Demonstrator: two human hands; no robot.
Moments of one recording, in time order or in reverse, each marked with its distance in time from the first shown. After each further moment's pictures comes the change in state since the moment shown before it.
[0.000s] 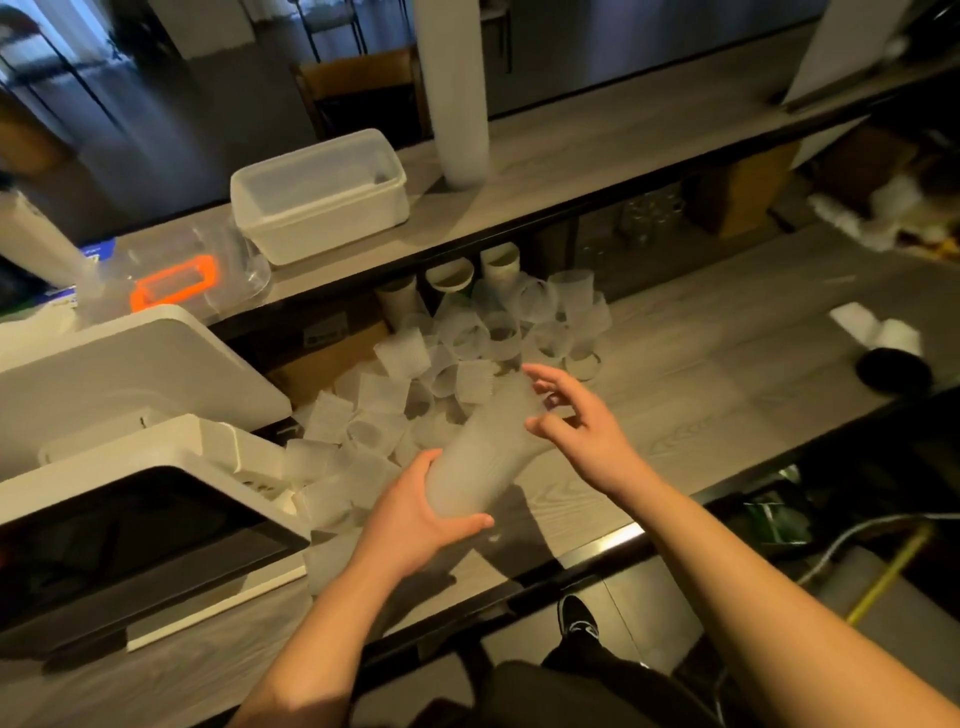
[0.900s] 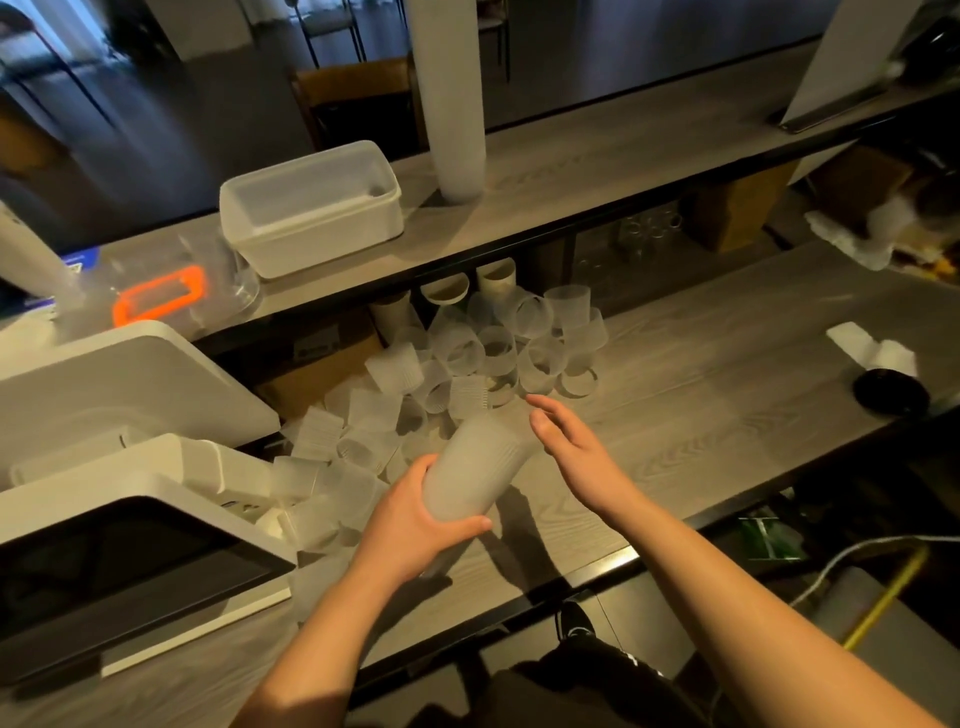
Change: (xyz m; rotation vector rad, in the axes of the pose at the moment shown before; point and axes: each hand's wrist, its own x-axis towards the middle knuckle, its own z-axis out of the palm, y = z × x) left_hand 0.023 0.009 0.002 -0.051 0.023 0.031; right_hand 0.021 0.032 -0.002 -0.018 -0.011 0.147
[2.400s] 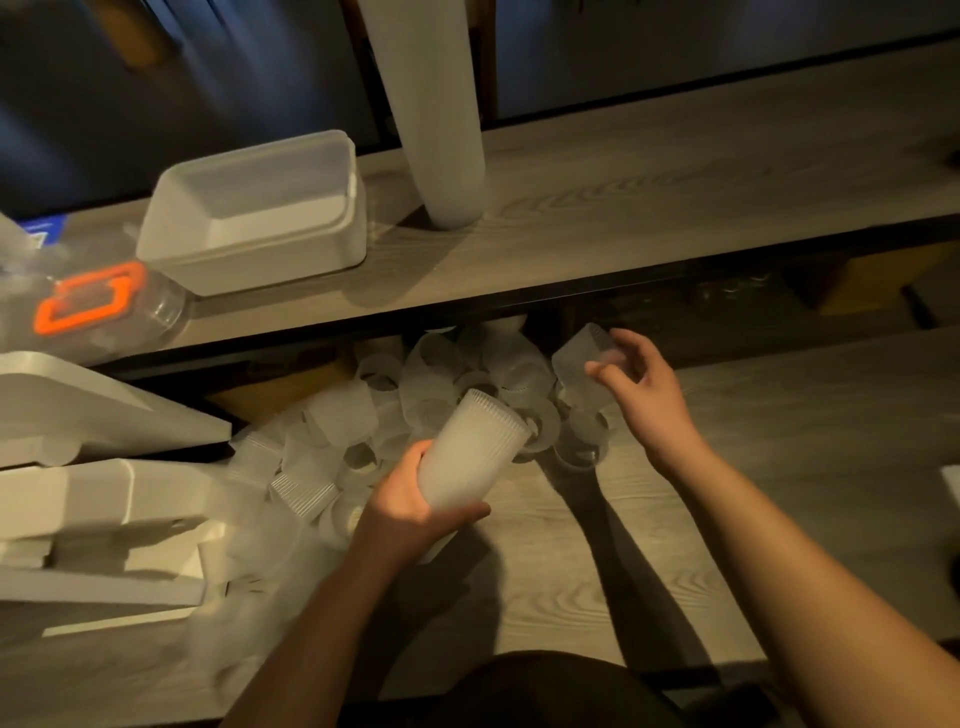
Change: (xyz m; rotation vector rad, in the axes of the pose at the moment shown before) left_hand 0.142 0.077 0.055 -0.103 0.163 -0.286; right_hand 0.206 -0.022 -0.163 0.050 0.043 0.033
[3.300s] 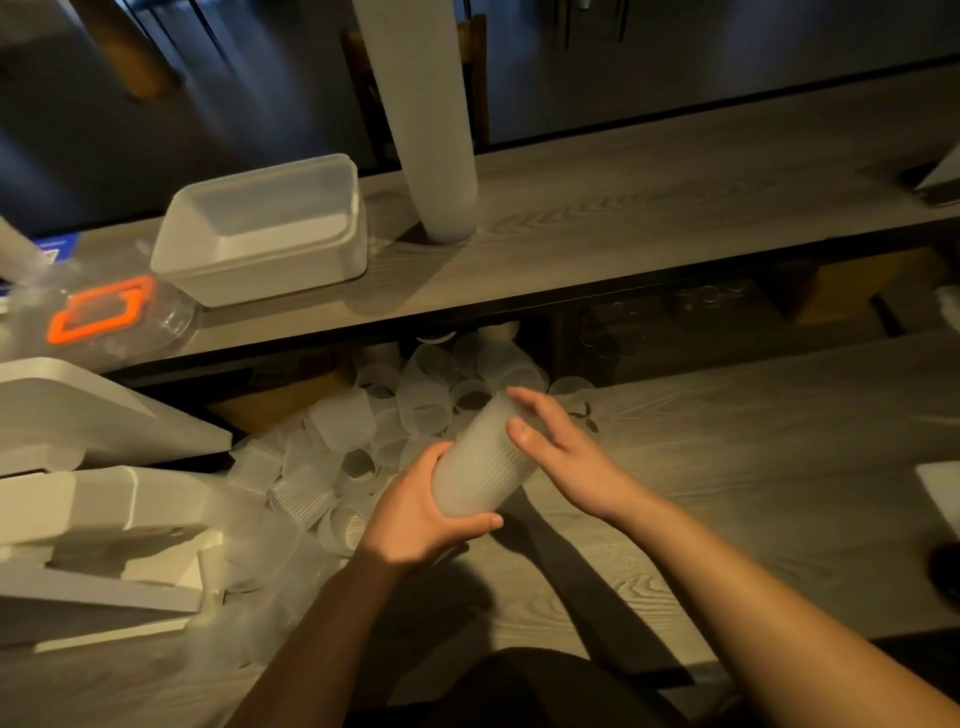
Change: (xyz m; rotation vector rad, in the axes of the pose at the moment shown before) left_hand -0.009 0.008 0.002 -0.071 -0.077 0.170; right_hand -0.062 -0.010 0.041 -0.182 -0.453 -0.093
